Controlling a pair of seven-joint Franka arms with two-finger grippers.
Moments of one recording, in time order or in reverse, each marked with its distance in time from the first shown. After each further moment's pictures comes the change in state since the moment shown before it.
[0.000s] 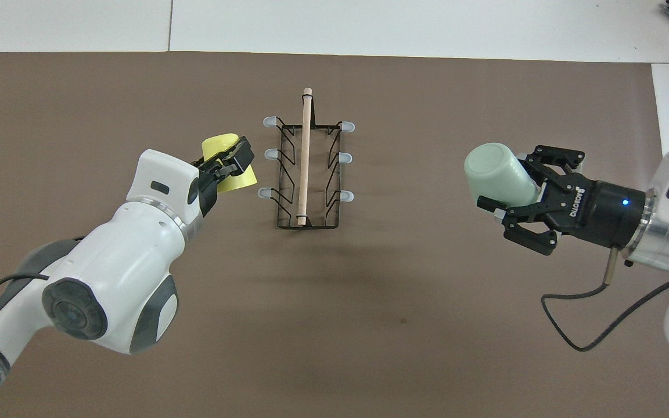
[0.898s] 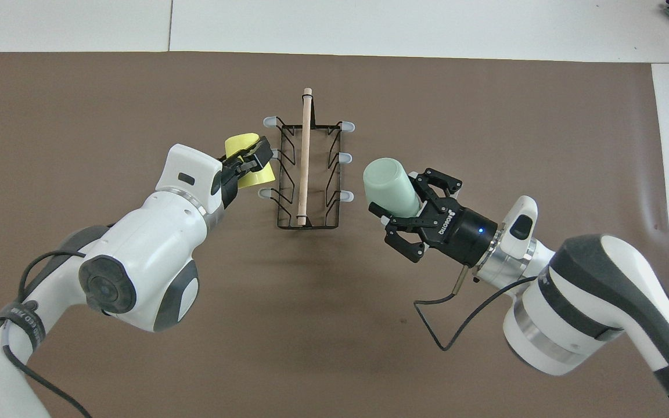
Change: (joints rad) left arm -0.006 0.134 -0.017 0.058 0.007 0.060 0.001; right arm 0.333 0.146 0.005 -0.087 0.738 0.230 -0.485
